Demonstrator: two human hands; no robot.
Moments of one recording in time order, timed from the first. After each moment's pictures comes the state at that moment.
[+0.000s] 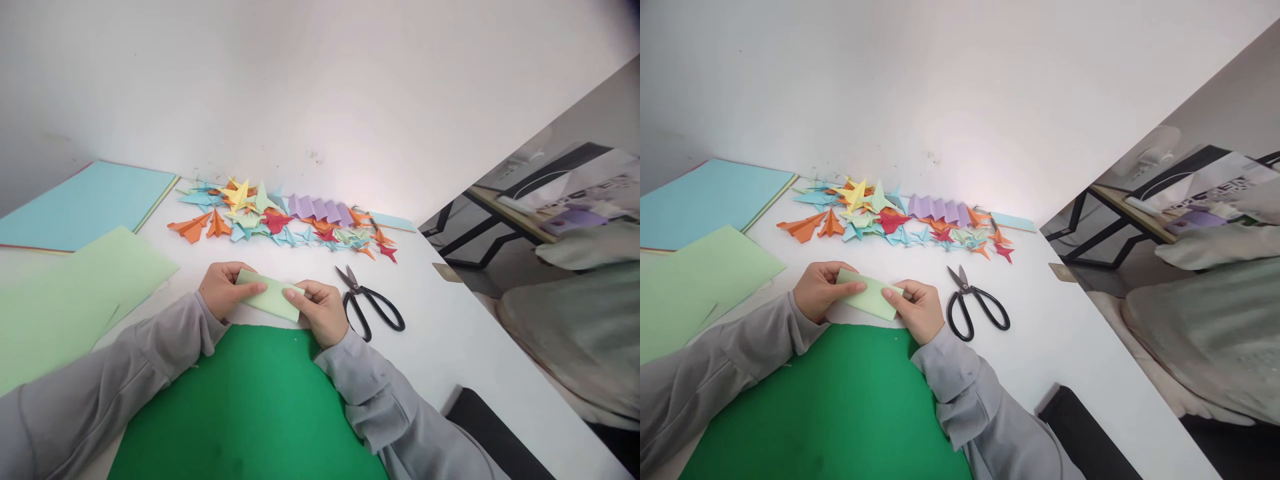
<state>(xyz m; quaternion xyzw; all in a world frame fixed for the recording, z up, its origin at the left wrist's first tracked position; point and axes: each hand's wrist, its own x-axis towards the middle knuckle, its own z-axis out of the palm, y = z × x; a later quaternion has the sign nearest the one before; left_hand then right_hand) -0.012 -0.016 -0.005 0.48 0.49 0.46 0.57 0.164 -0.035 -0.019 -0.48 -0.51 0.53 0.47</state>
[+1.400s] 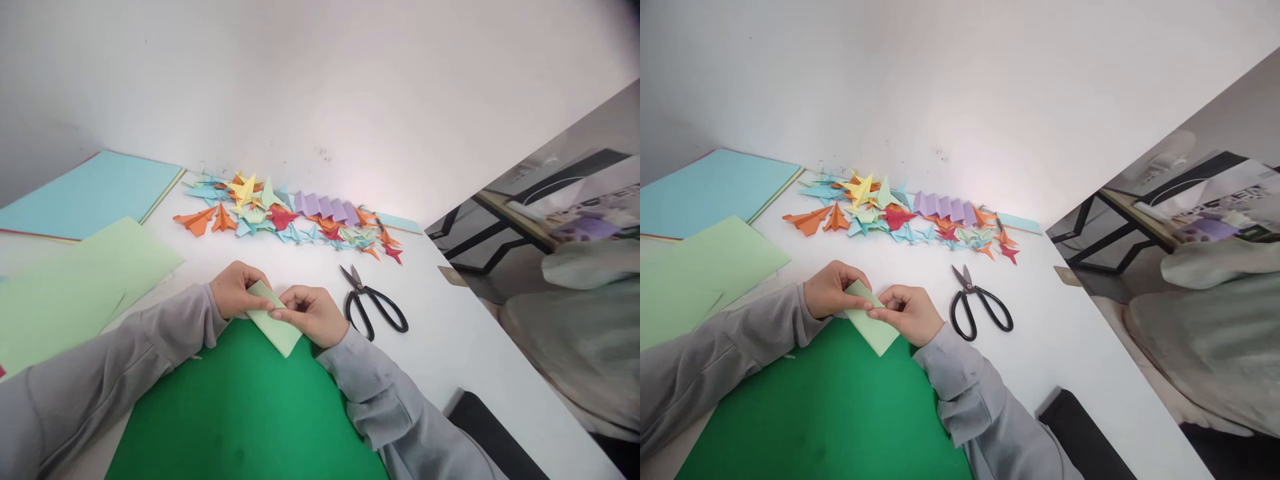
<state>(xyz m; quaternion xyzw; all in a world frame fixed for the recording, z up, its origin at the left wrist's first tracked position) -0.013 -0.013 0.000 0.62 0.41 0.30 0.60 0.163 -0.035 -0.015 -0.44 -0.63 0.55 0.32</state>
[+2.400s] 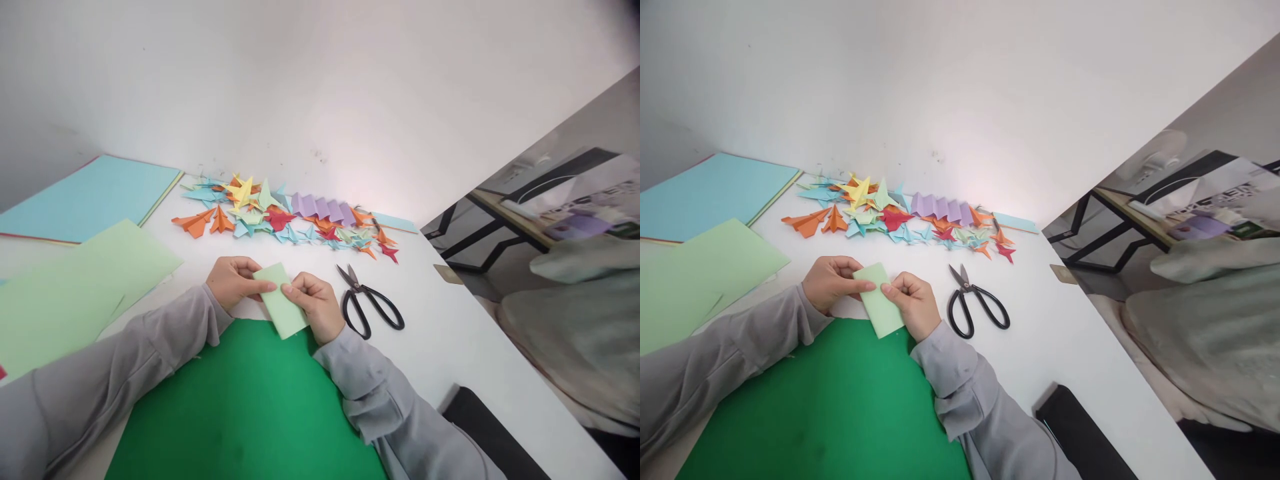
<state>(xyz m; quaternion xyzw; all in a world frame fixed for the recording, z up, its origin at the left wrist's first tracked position) -0.002 -0.016 0.002 0.42 0.49 0.44 0.62 0.156 -0.034 -0.015 -0.46 -0.49 0.57 0.47</state>
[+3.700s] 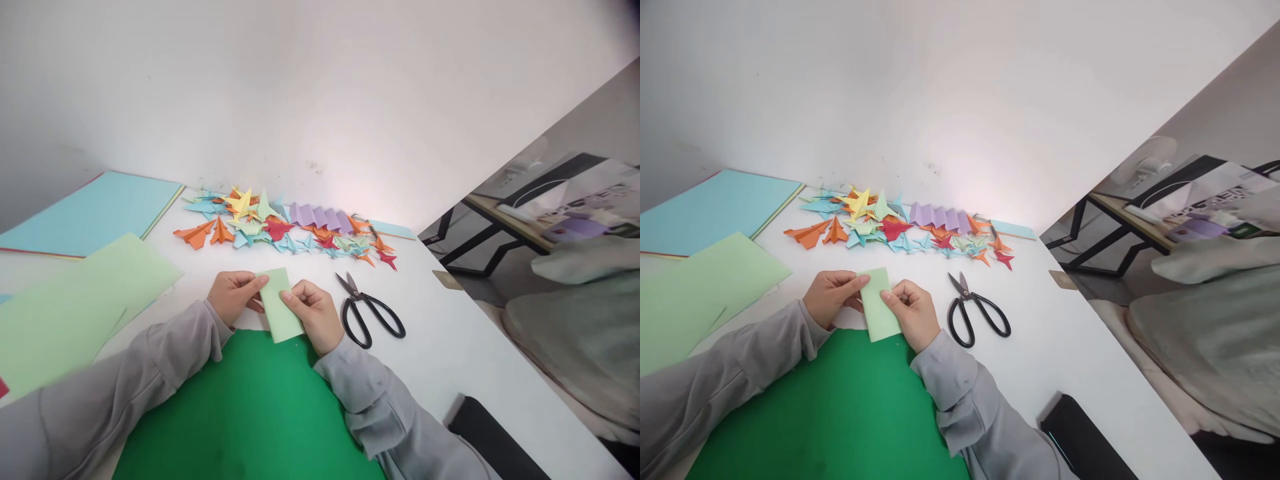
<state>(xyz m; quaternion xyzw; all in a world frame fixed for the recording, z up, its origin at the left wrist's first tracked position) -0.001 -0.020 -0.001 0.45 0.47 0.45 0.61 0.154 -0.035 -0.015 -0.45 -0.50 0.56 0.47</state>
